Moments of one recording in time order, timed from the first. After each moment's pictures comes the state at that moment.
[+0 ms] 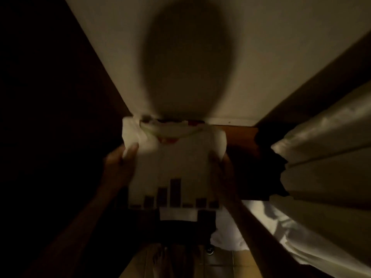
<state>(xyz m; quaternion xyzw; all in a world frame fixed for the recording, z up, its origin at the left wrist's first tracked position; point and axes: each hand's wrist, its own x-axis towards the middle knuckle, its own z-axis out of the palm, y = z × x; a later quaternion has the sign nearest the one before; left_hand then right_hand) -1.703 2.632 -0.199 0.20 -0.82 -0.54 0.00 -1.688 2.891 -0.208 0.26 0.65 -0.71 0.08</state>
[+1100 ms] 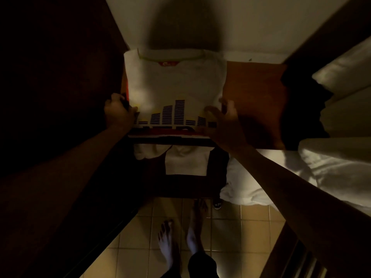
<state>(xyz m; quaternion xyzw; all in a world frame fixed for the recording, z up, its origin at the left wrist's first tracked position) -1.702 2.610 -0.337 0.28 -0.92 -0.25 -0.06 -1.674 2.900 -0.346 -0.07 0.95 -0.30 0.05</state>
